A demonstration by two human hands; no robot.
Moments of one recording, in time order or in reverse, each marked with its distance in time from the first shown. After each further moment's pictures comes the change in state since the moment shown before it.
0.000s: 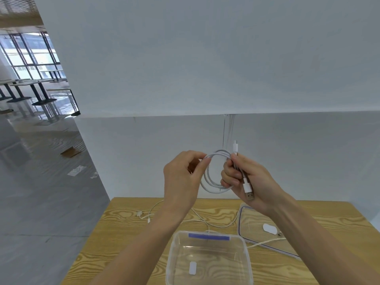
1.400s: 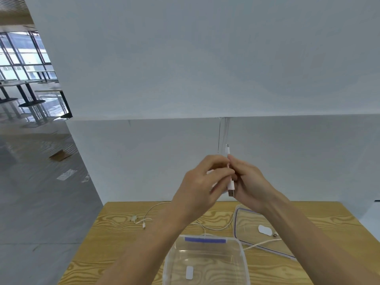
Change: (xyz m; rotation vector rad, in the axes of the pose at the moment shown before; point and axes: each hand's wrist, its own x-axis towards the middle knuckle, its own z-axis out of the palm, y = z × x) left_hand 0.000 -0.011 0.018 0.037 -0.216 0.627; right_hand 0.008 0.001 0.003 -0.042 0.069 0.049
